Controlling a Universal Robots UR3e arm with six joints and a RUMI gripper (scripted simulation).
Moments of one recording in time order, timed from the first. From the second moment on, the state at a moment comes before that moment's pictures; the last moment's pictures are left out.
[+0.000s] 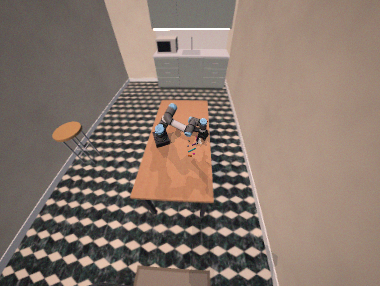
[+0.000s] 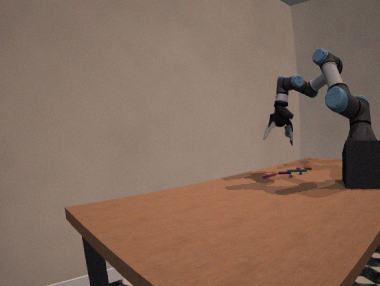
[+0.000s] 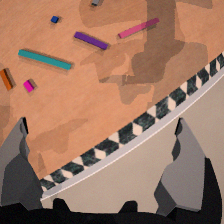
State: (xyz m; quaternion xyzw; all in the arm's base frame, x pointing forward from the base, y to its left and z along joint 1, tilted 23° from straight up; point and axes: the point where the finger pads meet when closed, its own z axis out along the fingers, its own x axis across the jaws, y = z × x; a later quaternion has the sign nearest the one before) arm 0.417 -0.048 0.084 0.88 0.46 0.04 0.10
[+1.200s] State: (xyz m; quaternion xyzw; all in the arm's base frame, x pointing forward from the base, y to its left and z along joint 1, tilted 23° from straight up) arm 0.342 -0.102 0.049 0.79 0.59 -0.03 0.16
